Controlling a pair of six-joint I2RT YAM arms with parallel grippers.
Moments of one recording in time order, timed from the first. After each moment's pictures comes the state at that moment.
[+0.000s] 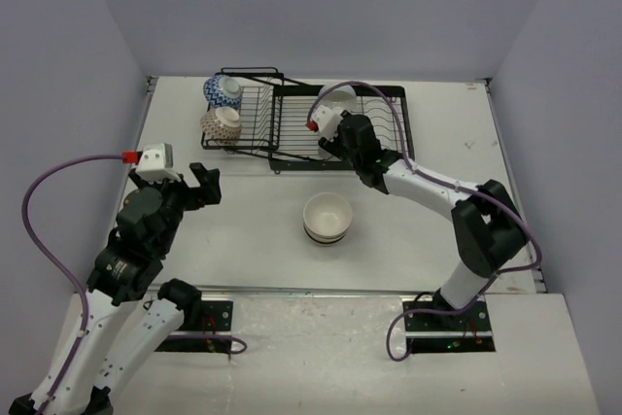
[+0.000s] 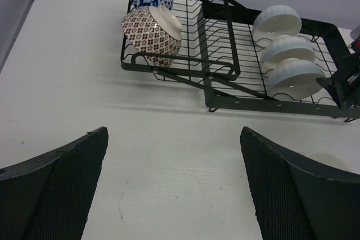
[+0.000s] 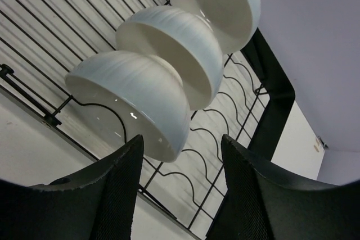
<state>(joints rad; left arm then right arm) -0.43 0.49 0.81 -0.52 -0.35 -0.30 0.63 1.67 1.13 0.07 0.32 -0.56</state>
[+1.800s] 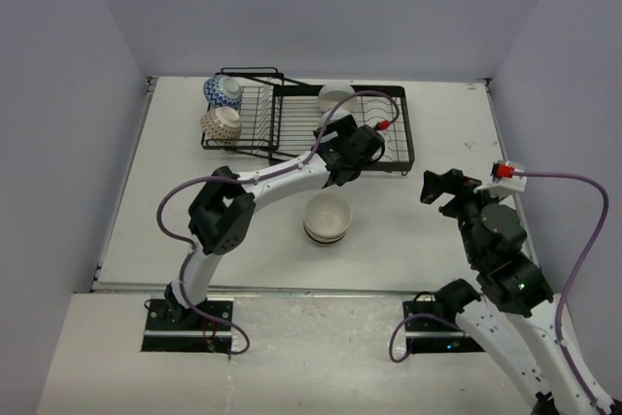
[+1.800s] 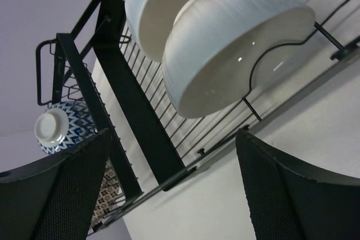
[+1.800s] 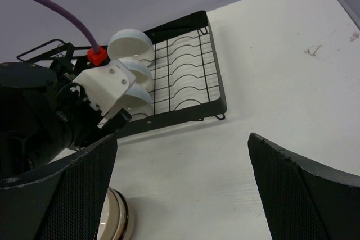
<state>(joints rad) -0.93 2.09 1.73 -0.45 -0.74 0.44 0.49 0.40 0.72 -0.46 0.50 0.45</state>
